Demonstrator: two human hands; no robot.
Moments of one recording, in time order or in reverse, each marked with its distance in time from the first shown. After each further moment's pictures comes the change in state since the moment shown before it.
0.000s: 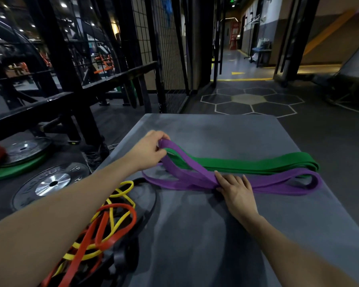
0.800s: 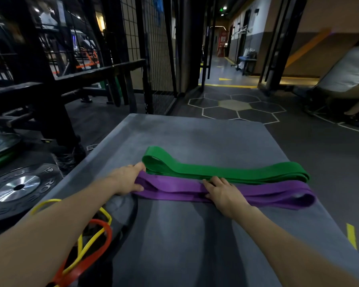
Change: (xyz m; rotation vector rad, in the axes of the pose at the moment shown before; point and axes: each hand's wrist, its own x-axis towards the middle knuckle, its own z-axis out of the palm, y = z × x) left_hand 0.017 -0.084 0.056 0.421 -0.393 -0.151; right_hand 0.043 0.009 -0.013 -0.157 -0.432 -0.136
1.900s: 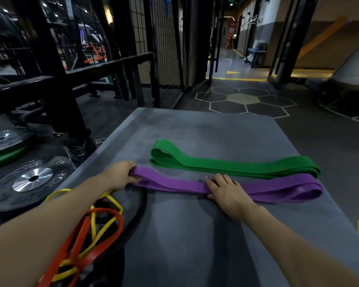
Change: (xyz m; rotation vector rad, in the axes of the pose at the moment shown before) left_hand -0.025 -0.025 0.000 -0.138 0.051 -0.122; right_hand -0.013 -0.015 0.002 -0.076 0.015 -0.086
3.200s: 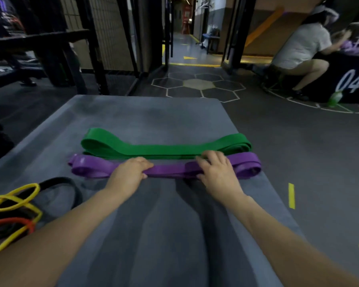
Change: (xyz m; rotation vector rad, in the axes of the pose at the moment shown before) left_hand 0.019 0.157 0.086 -0.078 0.241 0.450; right_hand -0.069 0.082 0.010 0.040 0.388 0.275
